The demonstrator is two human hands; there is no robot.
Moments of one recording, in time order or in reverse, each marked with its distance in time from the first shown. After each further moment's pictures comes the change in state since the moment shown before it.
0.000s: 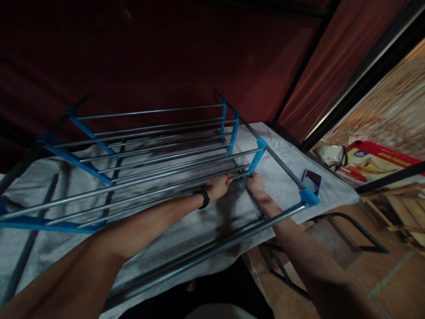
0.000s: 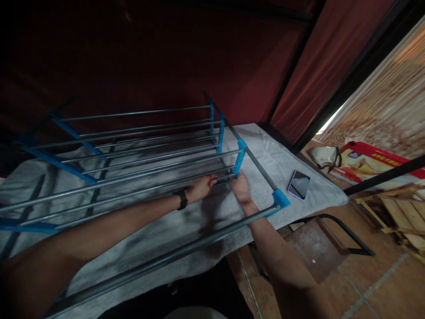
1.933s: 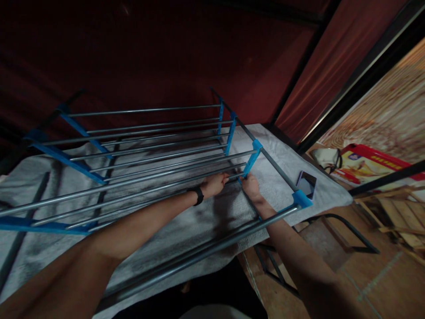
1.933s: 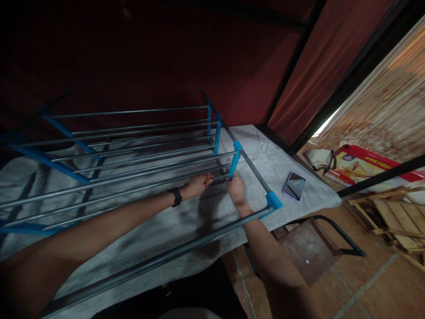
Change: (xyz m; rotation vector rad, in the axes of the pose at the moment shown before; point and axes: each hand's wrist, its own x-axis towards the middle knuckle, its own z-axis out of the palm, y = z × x) left_hand 0.016 -0.008 -0.003 0.028 -0.060 0.031; right_hand -0.011 -0.008 0.000 -0.088 0.035 -0.053
